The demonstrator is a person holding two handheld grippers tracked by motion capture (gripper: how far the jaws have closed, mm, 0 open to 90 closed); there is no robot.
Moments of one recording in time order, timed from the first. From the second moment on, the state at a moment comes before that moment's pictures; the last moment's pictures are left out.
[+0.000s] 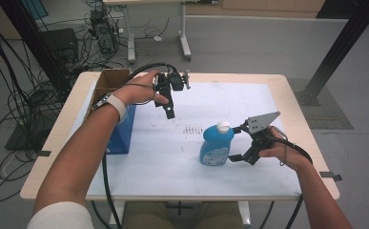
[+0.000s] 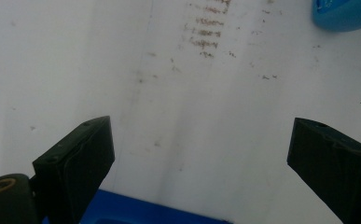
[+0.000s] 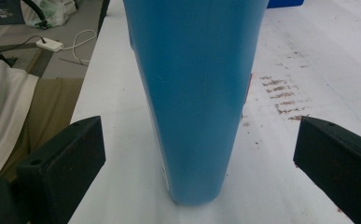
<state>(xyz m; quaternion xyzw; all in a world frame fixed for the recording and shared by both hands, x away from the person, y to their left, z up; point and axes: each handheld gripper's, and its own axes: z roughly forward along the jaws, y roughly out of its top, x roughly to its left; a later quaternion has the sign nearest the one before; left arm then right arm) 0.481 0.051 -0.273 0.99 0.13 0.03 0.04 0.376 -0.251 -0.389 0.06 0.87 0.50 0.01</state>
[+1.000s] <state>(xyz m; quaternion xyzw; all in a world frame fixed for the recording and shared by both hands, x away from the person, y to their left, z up) 0.481 0.051 -0.273 0.99 0.13 0.03 0.04 0.377 -0.251 -0.389 0.06 0.86 0.50 0.02</state>
